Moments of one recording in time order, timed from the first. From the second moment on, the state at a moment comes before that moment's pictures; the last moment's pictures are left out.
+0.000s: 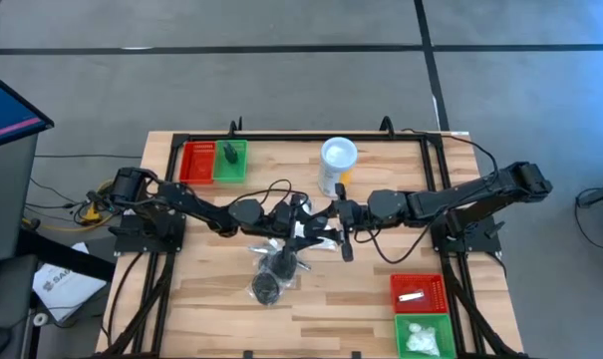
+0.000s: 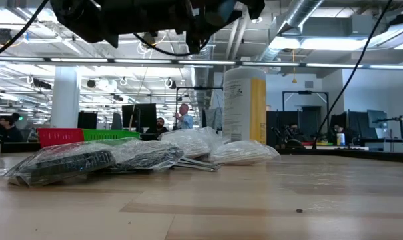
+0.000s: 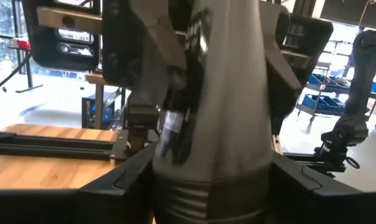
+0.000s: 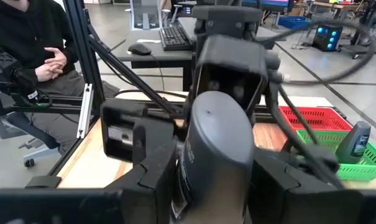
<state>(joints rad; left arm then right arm) -0.13 1.71 0.79 1.02 -0.01 -0.13 0.20 1.36 0.93 0.24 0.13 0.02</state>
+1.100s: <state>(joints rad) -0.13 1.68 0.74 0.95 -0.06 -0.14 0.19 1.36 0.93 0.22 0.13 -0.03</state>
